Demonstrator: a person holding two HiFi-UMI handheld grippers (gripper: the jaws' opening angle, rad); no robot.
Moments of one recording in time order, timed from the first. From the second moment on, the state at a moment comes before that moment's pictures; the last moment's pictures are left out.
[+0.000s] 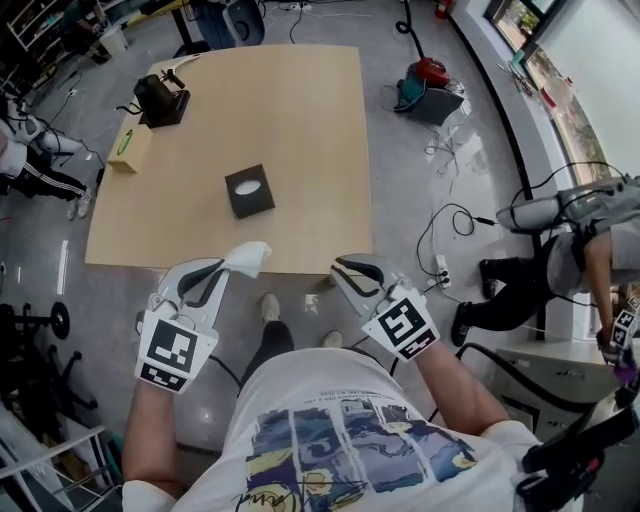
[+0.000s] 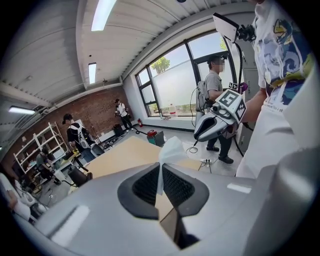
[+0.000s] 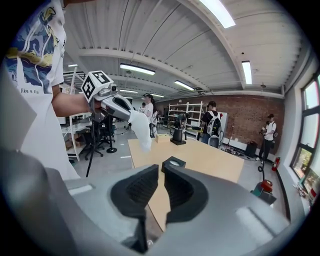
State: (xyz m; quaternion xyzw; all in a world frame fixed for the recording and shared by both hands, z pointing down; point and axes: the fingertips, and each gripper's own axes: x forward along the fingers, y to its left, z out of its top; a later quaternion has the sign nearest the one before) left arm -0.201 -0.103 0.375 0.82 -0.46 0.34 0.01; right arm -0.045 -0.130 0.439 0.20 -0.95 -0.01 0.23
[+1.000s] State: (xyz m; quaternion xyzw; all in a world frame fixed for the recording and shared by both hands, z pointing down) left arm -0.202 -0.071 0.401 0.84 -0.44 0.32 0.03; right arm -0.095 -0.118 0.441 0.16 -0.95 -0.04 0.26
